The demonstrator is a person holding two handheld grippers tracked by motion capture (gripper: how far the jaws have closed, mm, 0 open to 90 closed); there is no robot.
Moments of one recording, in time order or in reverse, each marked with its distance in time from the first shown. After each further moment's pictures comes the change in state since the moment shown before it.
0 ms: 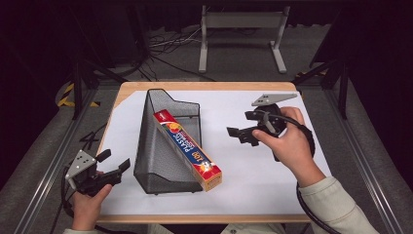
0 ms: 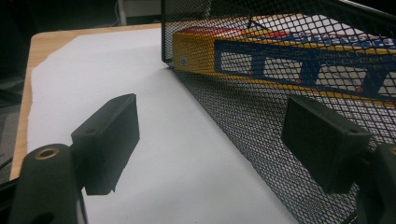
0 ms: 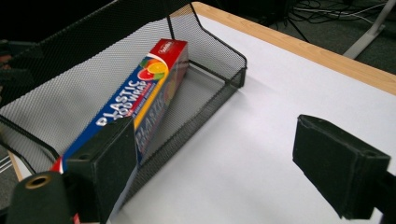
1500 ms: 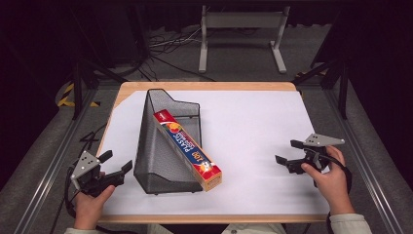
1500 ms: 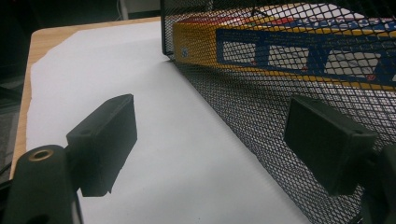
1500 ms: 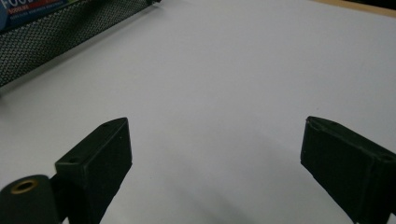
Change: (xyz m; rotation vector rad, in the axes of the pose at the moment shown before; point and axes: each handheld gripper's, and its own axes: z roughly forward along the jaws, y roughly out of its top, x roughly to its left) left arm -0.002 -0.005 0.007 0.028 0.004 0.027; right arm -0.102 -0.171 -0.026 -0.053 -0.086 0.017
